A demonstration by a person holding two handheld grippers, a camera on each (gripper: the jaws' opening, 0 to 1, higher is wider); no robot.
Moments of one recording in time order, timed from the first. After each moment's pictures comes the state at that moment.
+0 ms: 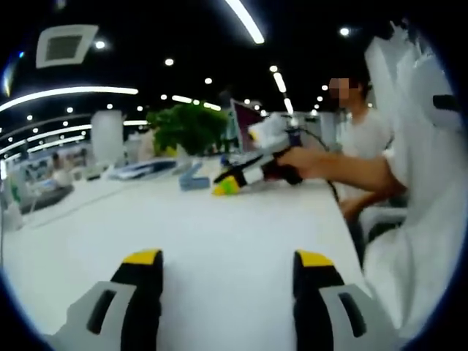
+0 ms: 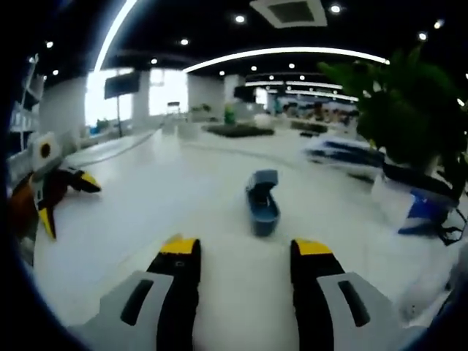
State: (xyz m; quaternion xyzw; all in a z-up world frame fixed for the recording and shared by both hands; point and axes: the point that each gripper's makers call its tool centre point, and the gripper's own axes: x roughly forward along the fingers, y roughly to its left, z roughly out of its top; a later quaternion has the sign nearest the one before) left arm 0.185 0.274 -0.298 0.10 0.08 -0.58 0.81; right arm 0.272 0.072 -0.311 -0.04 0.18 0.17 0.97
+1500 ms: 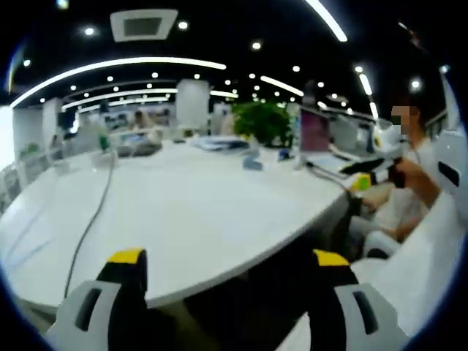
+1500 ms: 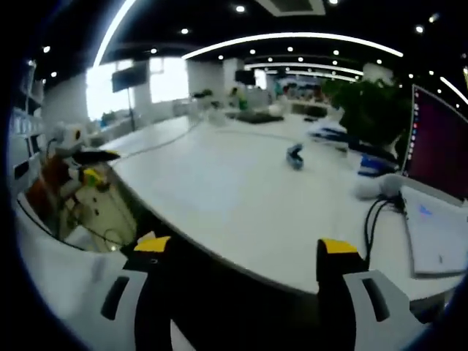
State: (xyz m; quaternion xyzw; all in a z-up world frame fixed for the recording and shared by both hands) left arm 0.069 0.437 -0.255 0.06 0.19 -0.34 0.92; right arm 0.024 0.084 -0.253 -0.03 0.25 0.18 0.95
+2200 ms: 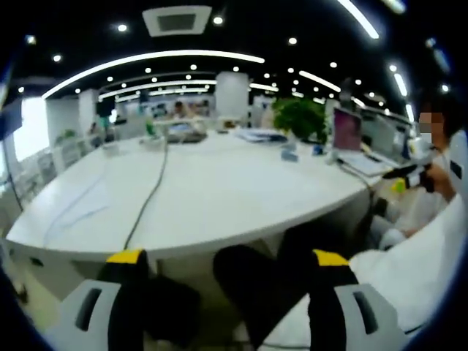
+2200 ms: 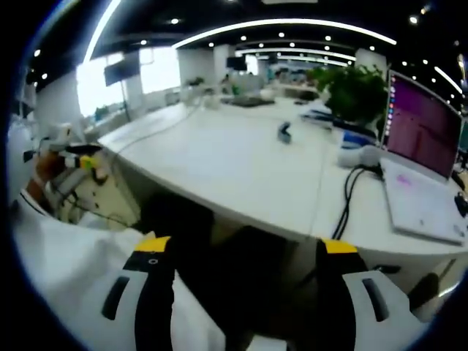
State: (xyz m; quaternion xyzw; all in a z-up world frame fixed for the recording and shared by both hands) left arm 0.022 0.521 -0.246 0.05 0.21 -0.23 0.95; right arm -0.042 0.068 -0.255 -0.03 0.29 0.15 0.94
